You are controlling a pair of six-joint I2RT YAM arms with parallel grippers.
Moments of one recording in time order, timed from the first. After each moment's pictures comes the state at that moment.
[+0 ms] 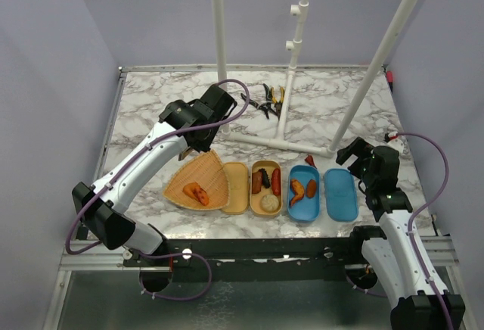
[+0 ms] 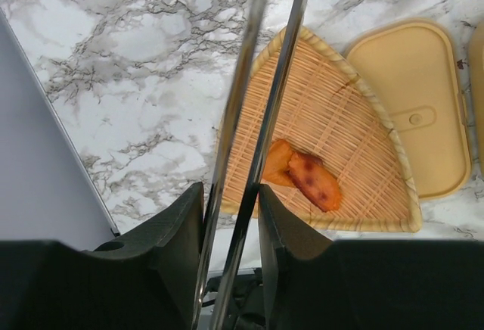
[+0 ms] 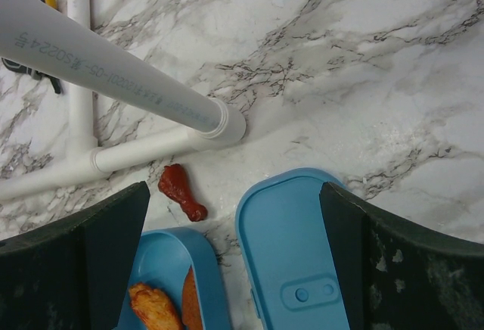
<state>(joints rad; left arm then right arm) -0.68 1.45 1.55 -1.24 -0.41 -0.15 0.00 0.65 0.43 -0.27 0.11 0.53</state>
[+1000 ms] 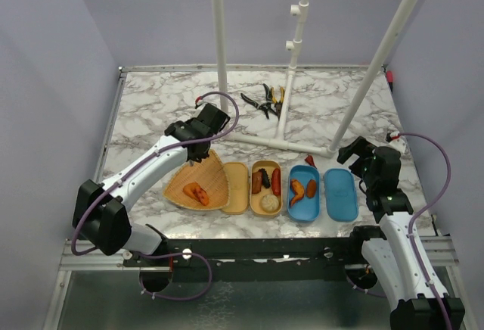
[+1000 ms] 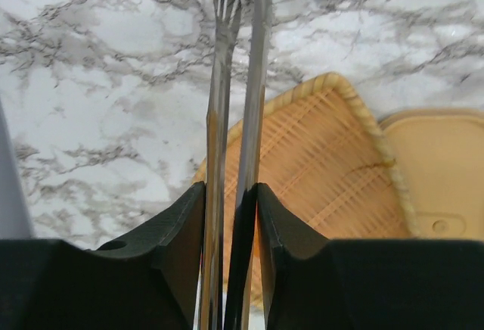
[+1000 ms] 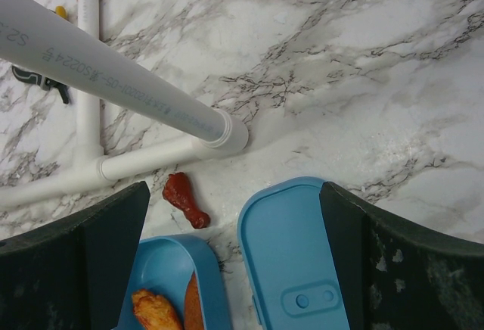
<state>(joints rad) -0.61 1.40 1.19 -0.91 -0.51 -0.32 0.00 0.63 0.43 -0.25 0.13 0.52</state>
